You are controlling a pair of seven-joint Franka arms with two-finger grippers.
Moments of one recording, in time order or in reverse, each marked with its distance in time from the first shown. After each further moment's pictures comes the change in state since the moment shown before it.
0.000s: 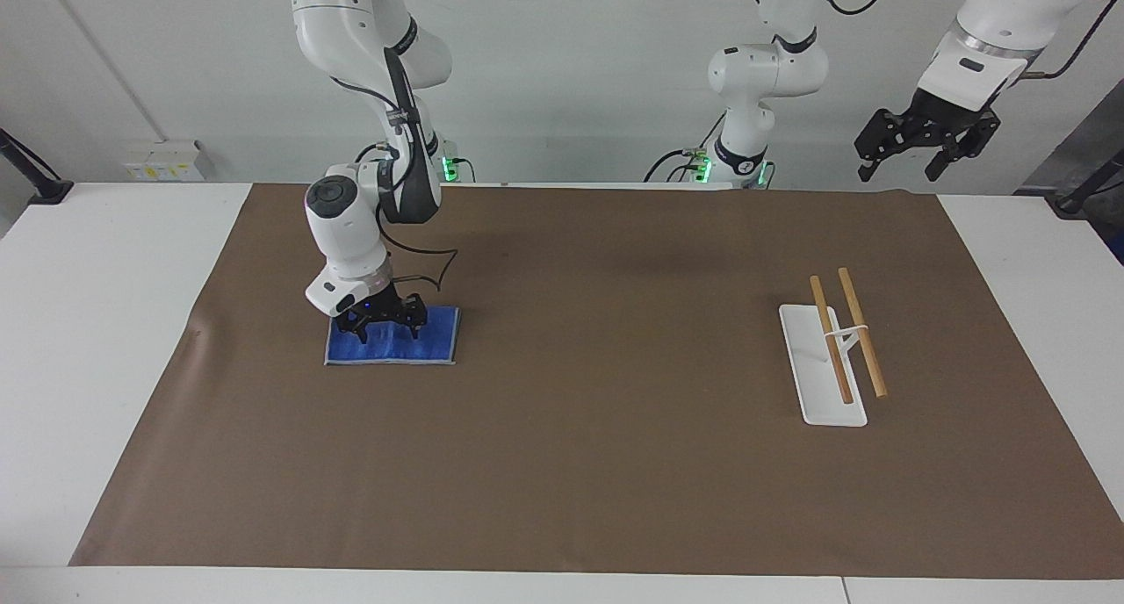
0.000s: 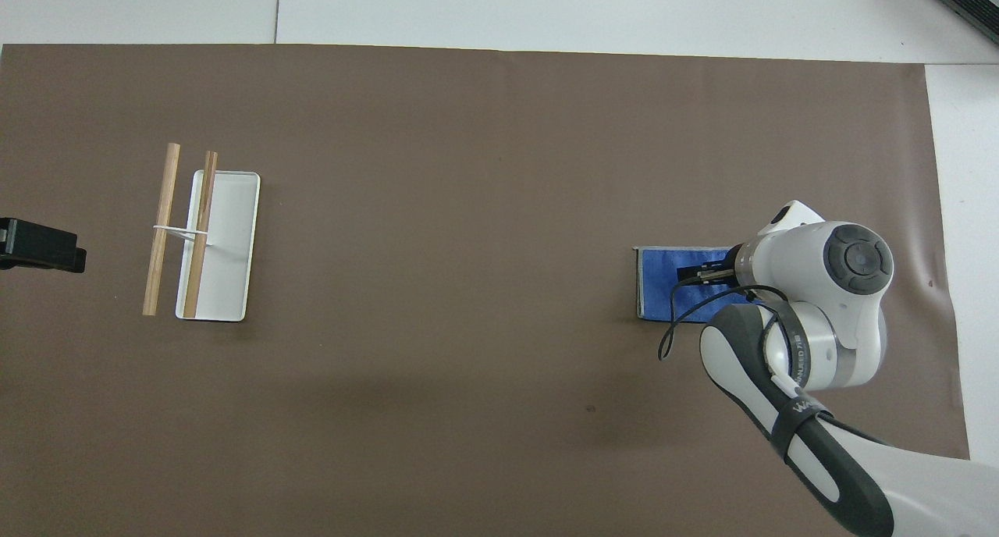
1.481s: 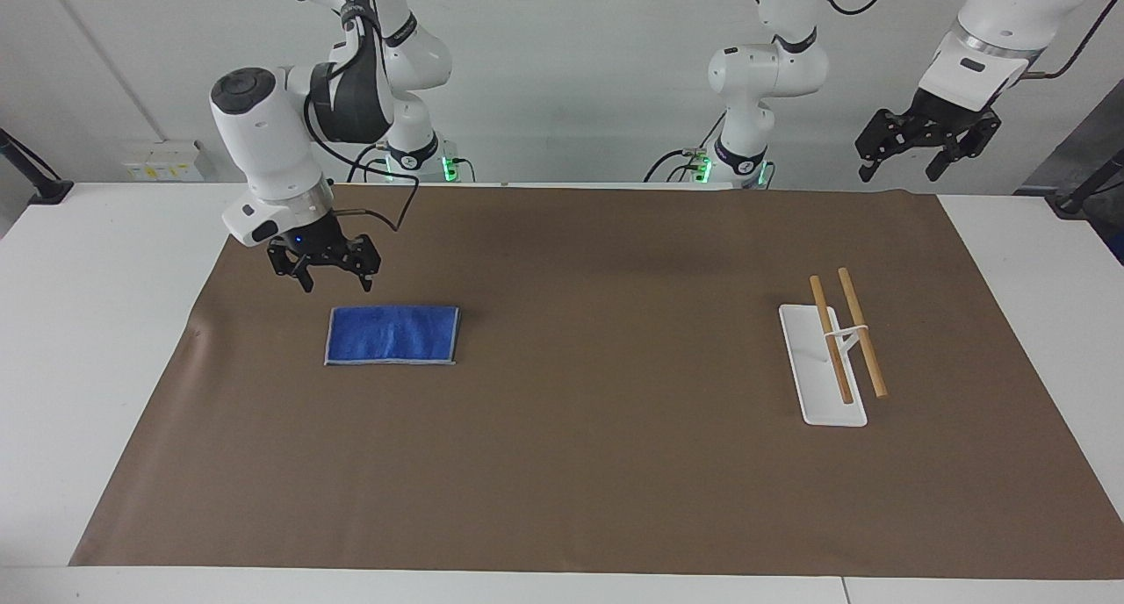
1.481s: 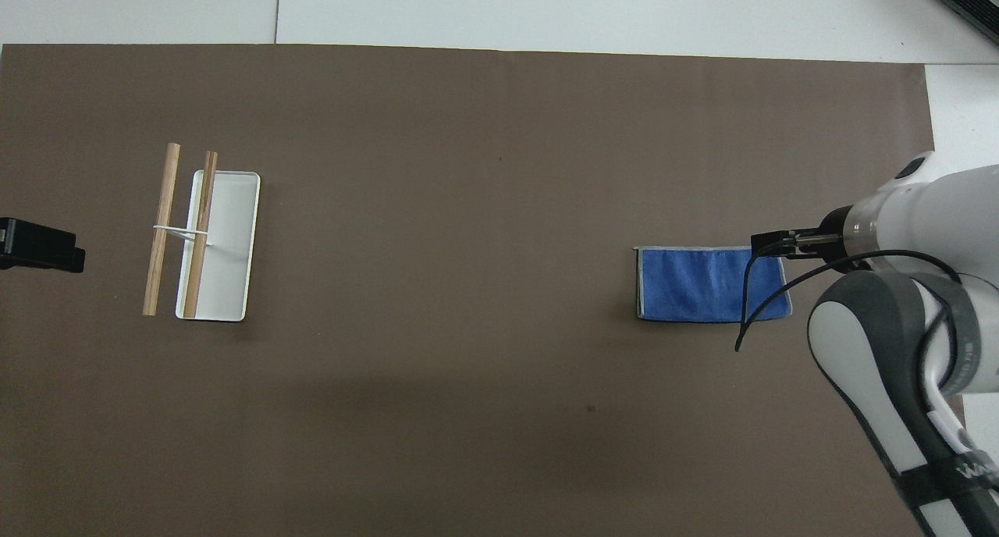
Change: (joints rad) left arm 0.000 0.000 0.001 0.000 0.000 0.000 0.000; right arm -0.057 -0.170 0.000 0.192 -0.006 -0.358 0.038
